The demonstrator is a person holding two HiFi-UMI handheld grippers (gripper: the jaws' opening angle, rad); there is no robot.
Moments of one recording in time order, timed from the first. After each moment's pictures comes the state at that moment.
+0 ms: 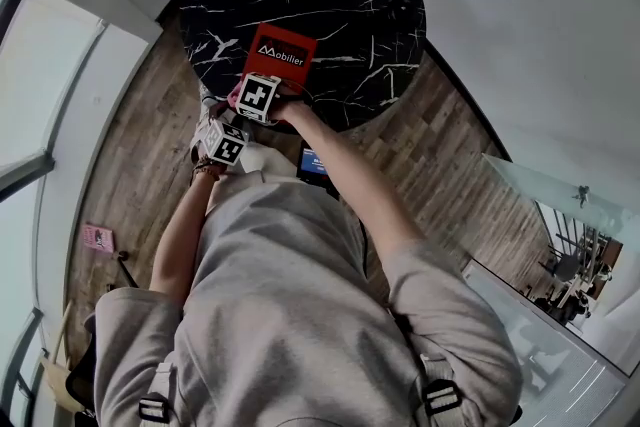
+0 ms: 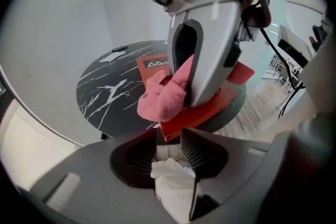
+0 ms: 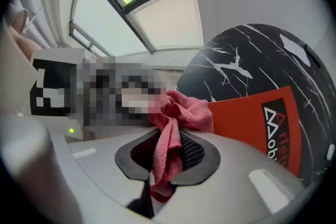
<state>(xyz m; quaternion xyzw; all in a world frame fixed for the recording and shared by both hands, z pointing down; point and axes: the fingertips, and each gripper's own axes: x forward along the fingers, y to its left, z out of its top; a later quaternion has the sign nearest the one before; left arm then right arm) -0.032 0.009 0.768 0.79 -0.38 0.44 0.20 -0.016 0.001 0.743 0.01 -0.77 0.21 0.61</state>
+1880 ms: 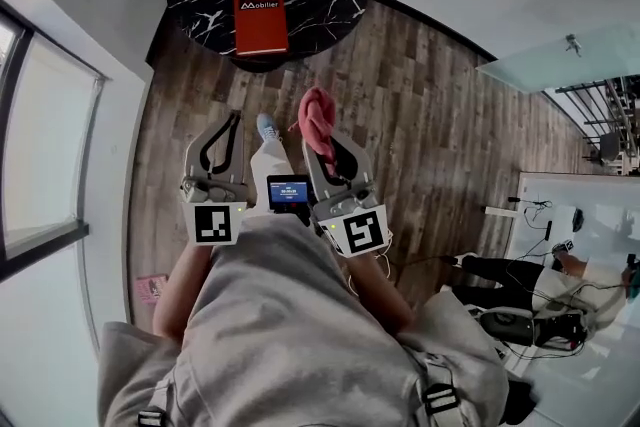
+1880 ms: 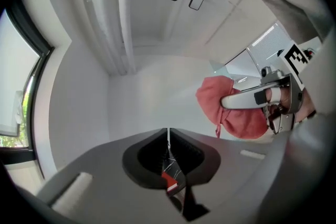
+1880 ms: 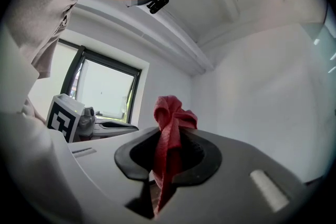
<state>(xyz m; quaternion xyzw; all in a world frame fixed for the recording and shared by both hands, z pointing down) -0.125 0.275 0.348 0.93 -0.36 0.02 -0.10 -0.032 0.344 0.321 0.63 -0.78 -0.05 0.02</state>
